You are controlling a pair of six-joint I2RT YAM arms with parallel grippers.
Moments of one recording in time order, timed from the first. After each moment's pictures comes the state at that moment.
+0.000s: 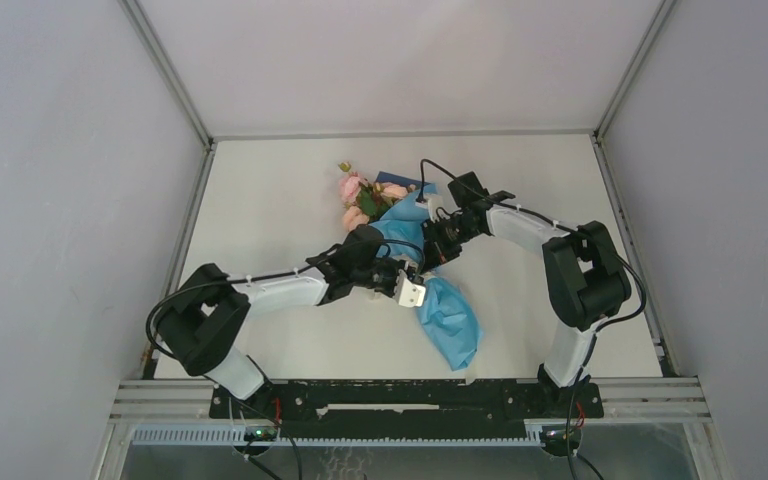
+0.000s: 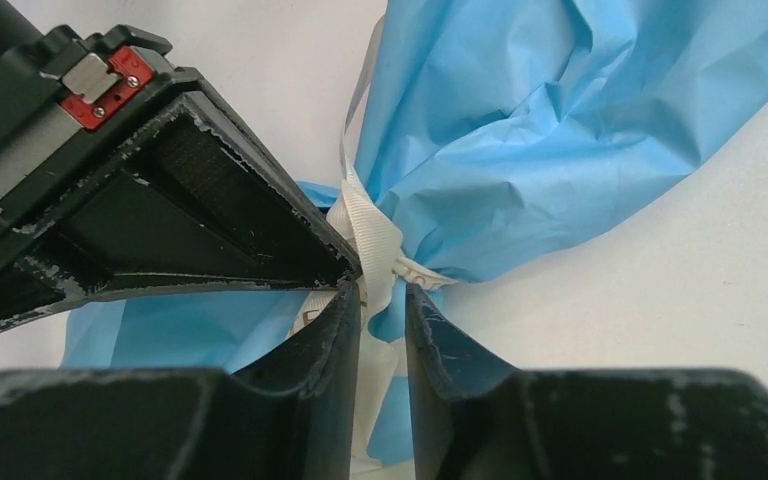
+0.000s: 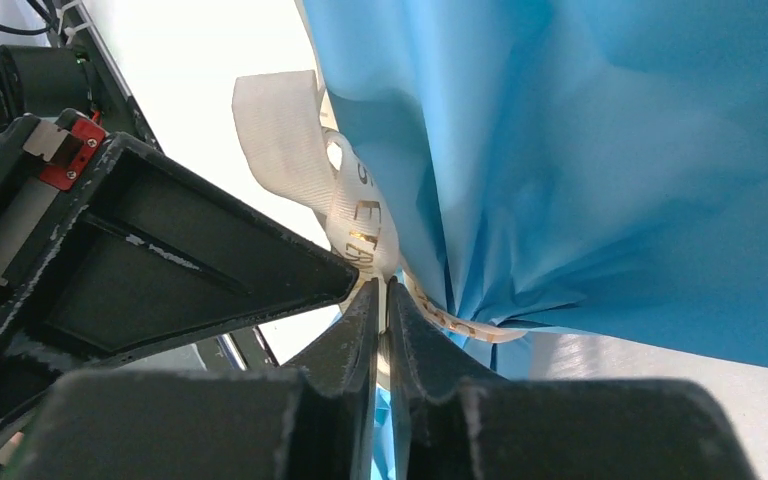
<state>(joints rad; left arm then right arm) -0.79 1.56 0.80 0.10 0.53 1.09 0.43 1.82 1.22 -0.60 -0.78 -0.04</state>
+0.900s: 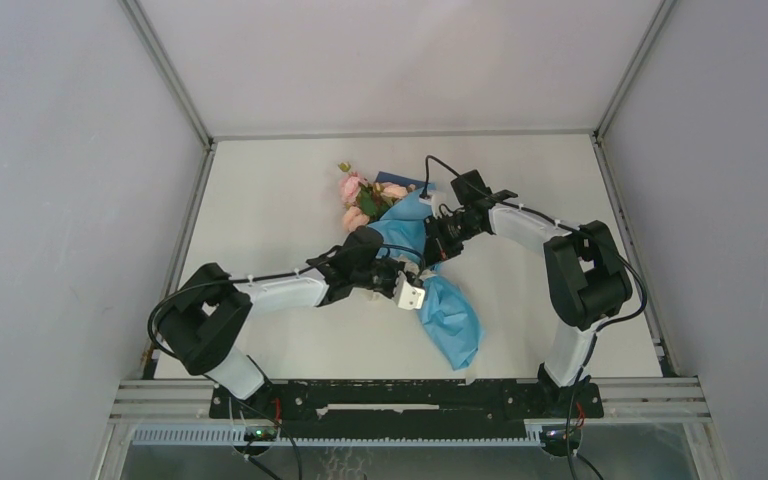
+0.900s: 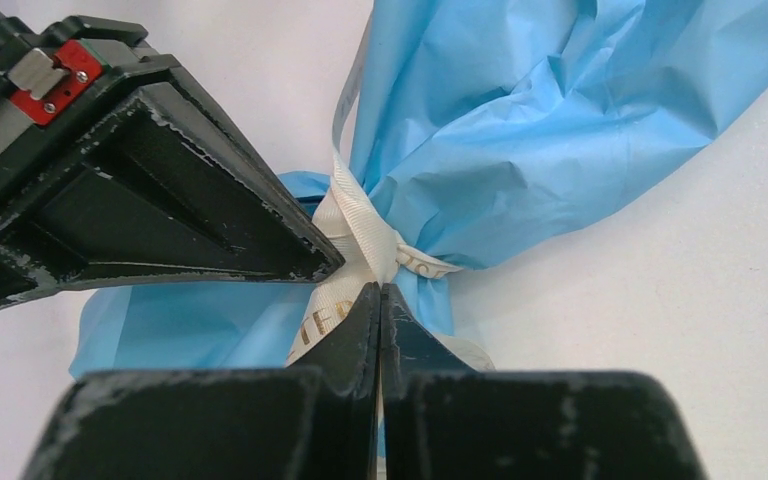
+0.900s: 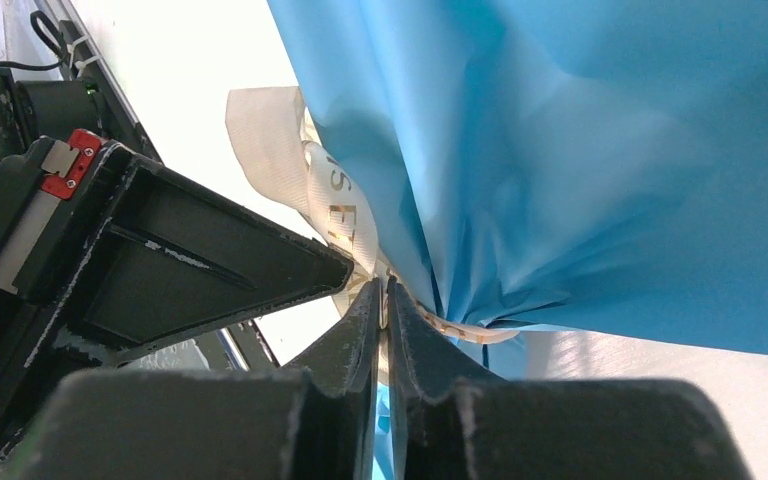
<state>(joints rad) -0.79 1.58 0.79 0.13 0.50 1.13 0.41 1.82 1.22 -0.57 -0.77 0.01</state>
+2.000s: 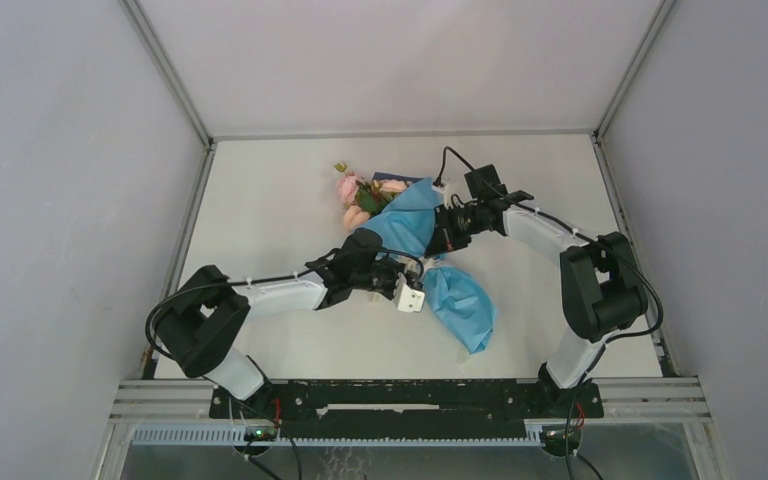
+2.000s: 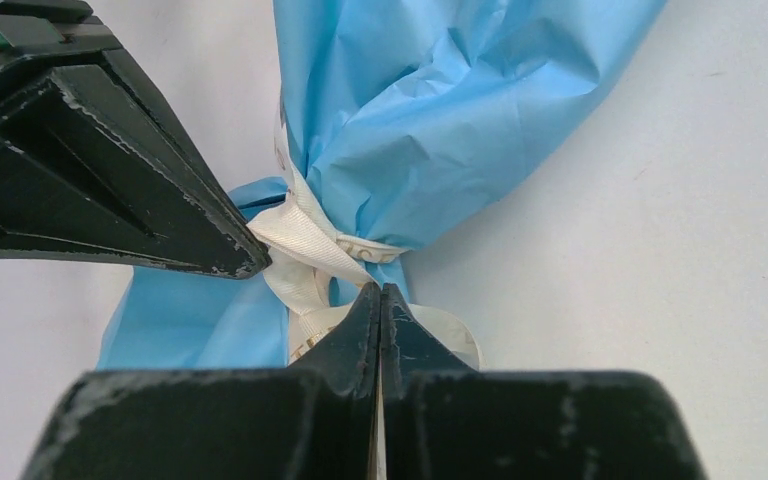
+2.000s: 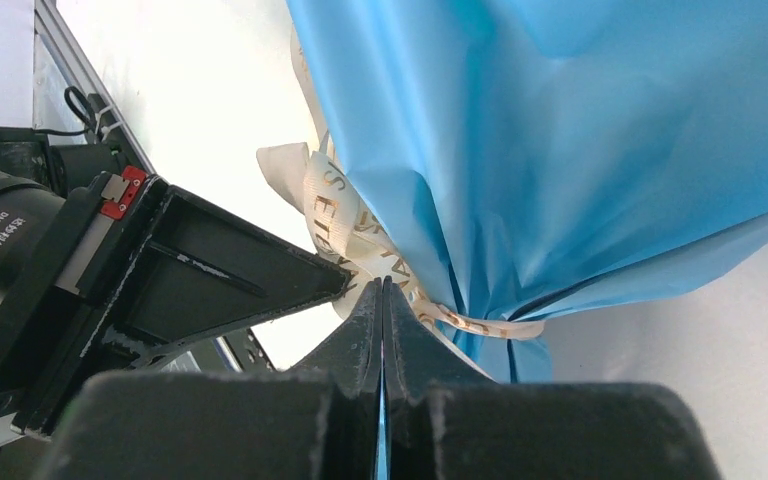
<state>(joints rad) -0.80 1.56 0.76 0.18 0.49 1.14 0.36 1.72 1.17 -0.48 -0.75 0.10</state>
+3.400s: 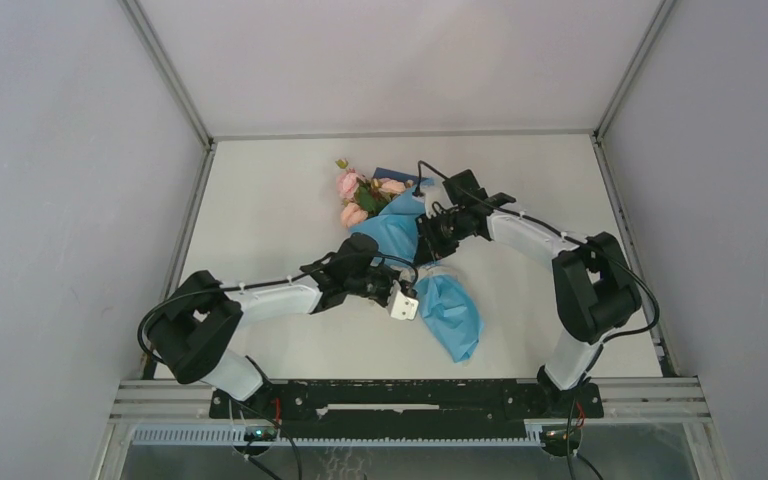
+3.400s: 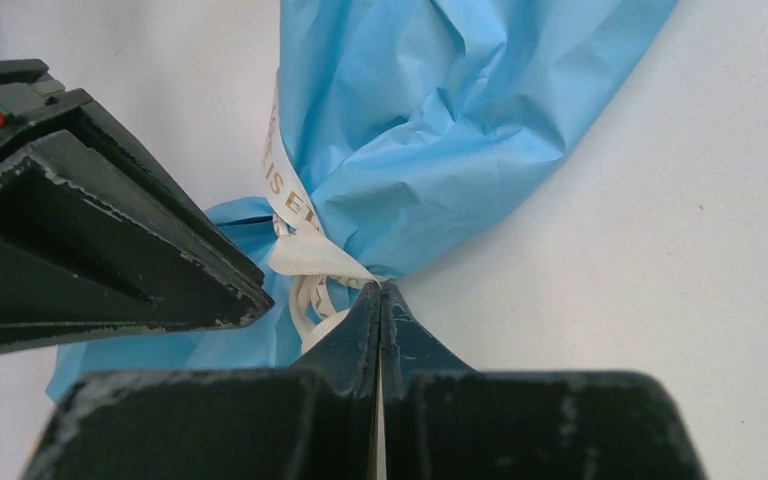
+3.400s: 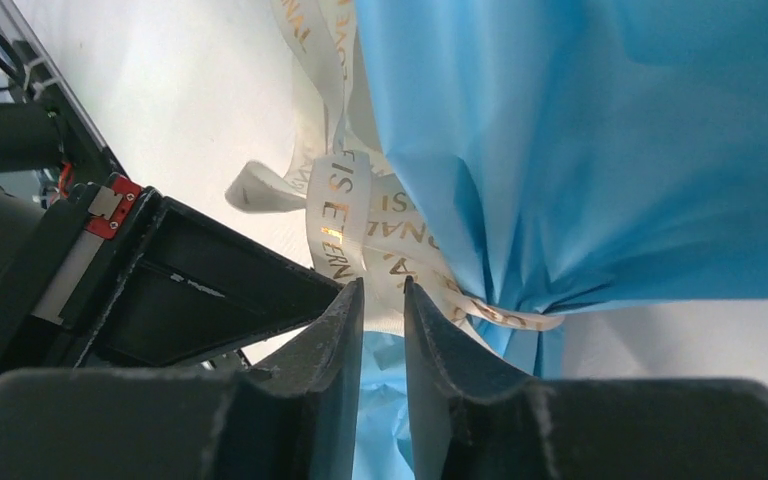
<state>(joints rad) -0.80 1.51 0.72 0.12 0.54 1.16 0.48 1.72 1.20 -0.51 -0.64 0.07</state>
